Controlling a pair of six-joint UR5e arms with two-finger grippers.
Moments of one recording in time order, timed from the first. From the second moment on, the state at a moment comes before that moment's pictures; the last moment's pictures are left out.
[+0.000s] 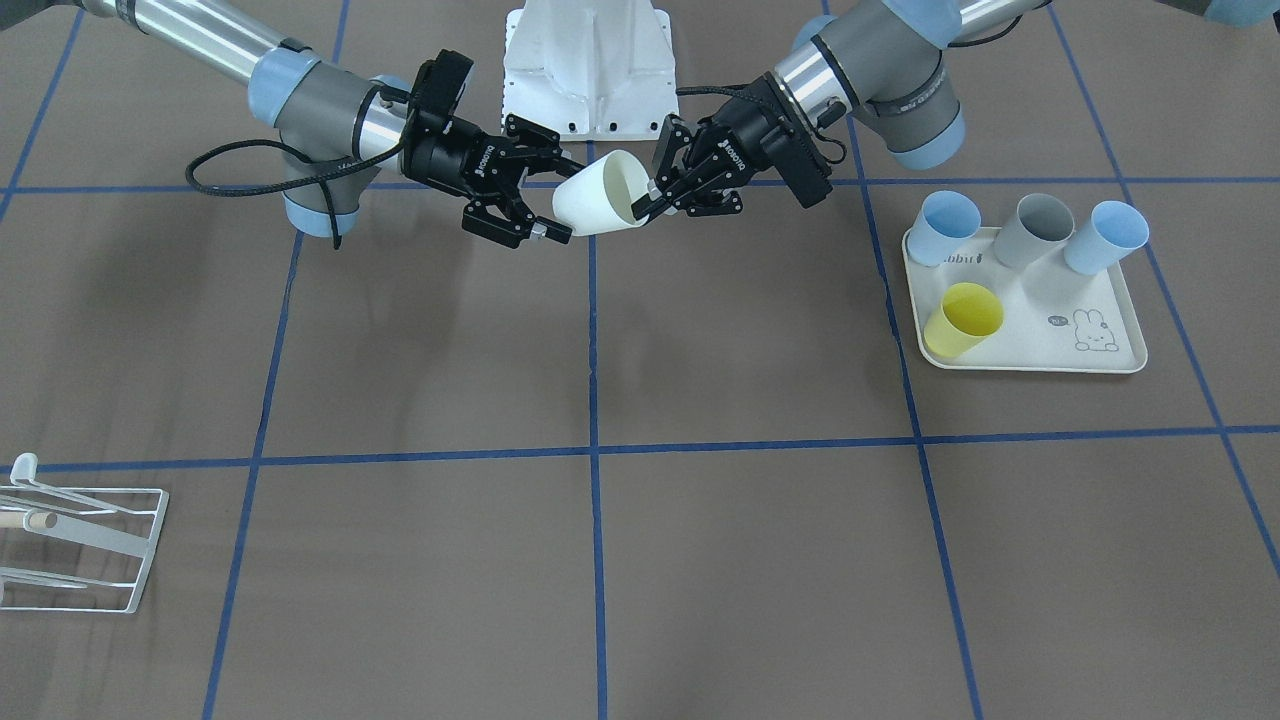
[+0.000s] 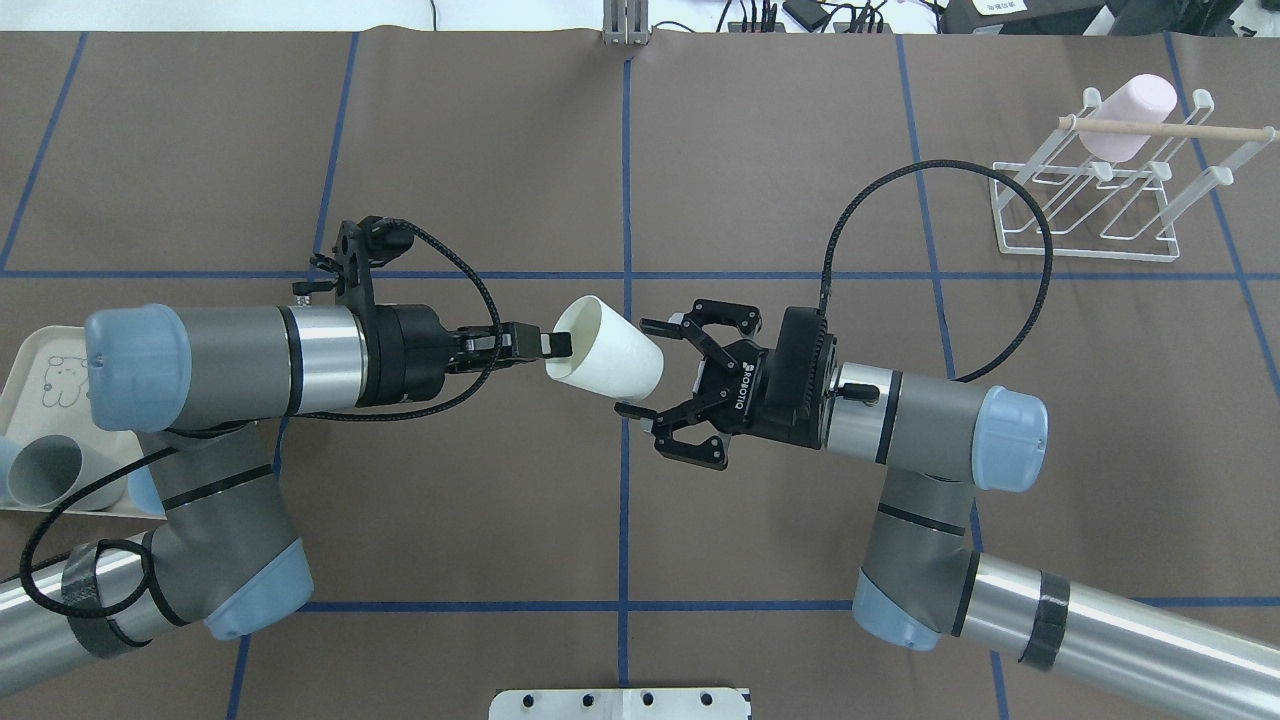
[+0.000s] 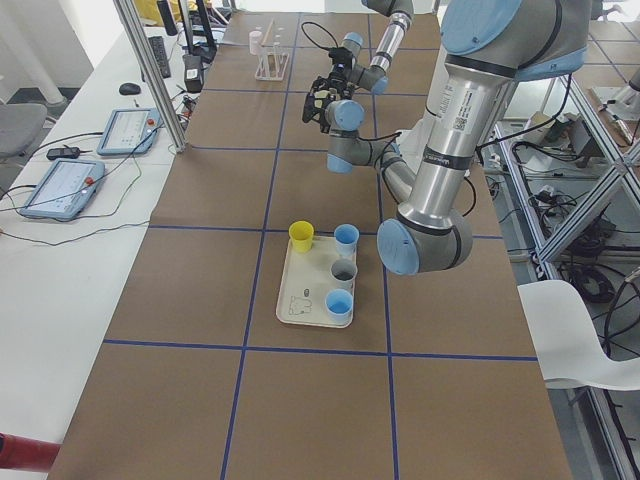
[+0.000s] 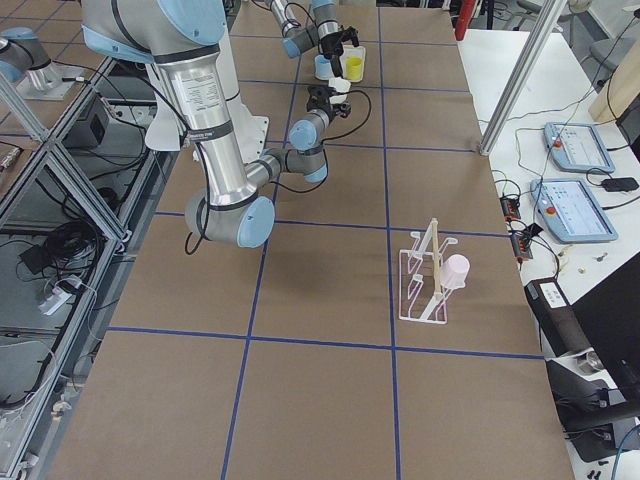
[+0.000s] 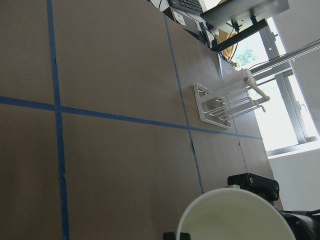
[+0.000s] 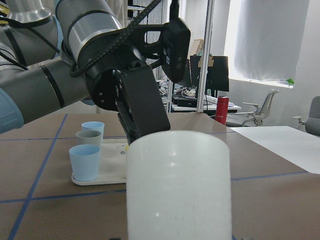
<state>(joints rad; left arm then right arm) -0.53 -1.96 -1.76 -2.74 -1.79 -1.46 0.42 -1.13 1.49 0.13 1.63 0.21</state>
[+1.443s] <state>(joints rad) -0.61 -1.94 -1.79 -2.65 -1.83 -1.42 0.44 -1.15 1.49 0.10 1.54 0.21</state>
